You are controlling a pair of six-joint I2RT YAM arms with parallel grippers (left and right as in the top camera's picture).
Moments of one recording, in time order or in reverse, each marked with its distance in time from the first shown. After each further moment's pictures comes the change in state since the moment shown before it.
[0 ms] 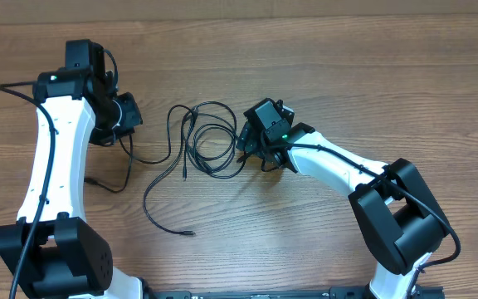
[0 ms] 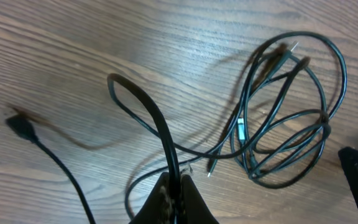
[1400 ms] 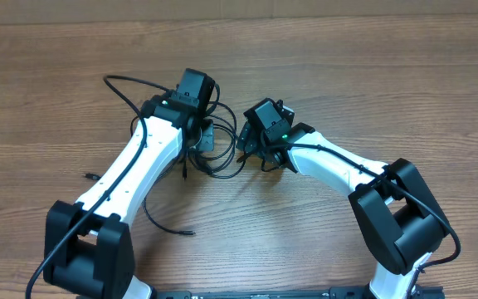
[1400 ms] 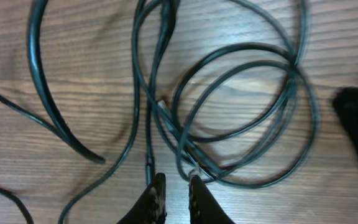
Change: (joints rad) left arm -0.449 0.009 -0.239 0.274 -0.226 -0.060; right arm 0.000 0.000 0.000 0.000 0.000 0.003
